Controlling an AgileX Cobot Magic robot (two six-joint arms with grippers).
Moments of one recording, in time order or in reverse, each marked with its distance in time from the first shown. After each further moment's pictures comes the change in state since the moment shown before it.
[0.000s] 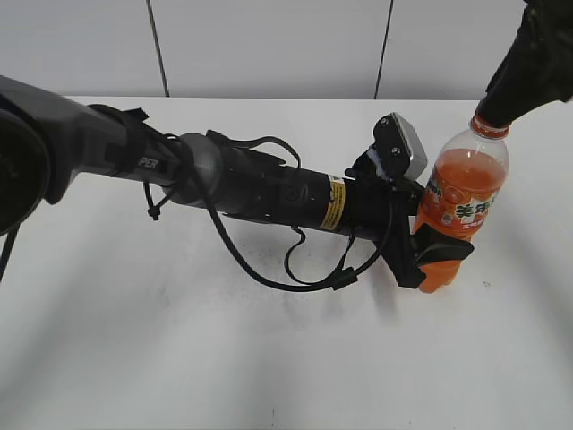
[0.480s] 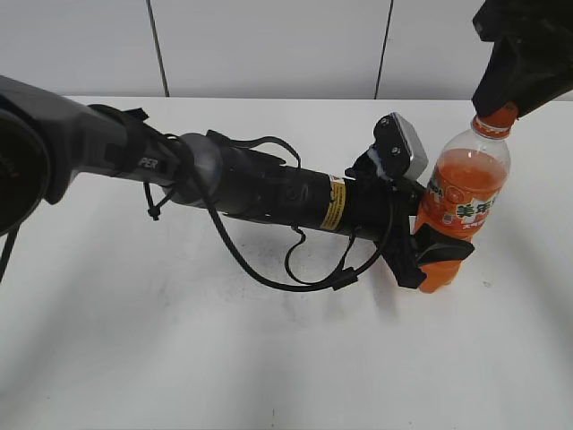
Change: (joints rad) left arm 0.000 0.000 0.000 0.000 0.000 0.000; right arm 0.000 0.000 0.000 -0.012 0.000 0.980
